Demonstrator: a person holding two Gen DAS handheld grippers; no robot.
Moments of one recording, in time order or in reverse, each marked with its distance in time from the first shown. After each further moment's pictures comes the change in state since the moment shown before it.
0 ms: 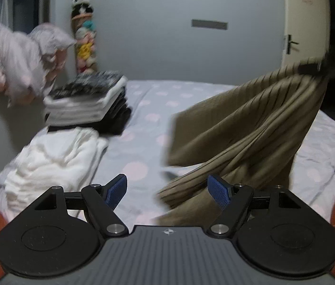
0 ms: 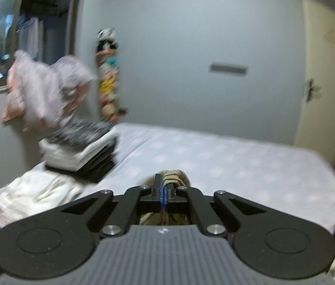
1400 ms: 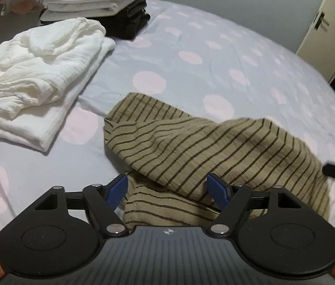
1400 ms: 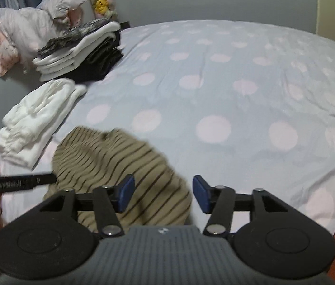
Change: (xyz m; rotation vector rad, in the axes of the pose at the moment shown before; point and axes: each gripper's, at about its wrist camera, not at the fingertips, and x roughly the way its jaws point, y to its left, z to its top) left arm 0.121 0.060 -0.057 -0.149 0.360 -0.061; right arm 0.112 -0.015 -0.145 0.170 0.402 0.071
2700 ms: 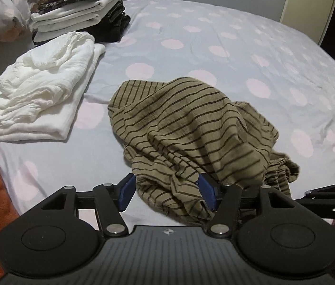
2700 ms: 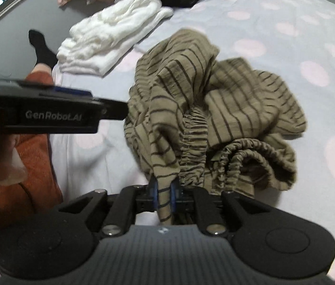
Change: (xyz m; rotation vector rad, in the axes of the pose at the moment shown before) left arm -0.066 -0.015 -0.041 0.179 0.018 0.014; right arm 0.000 0.090 -0.089 -0.204 0.246 0.240
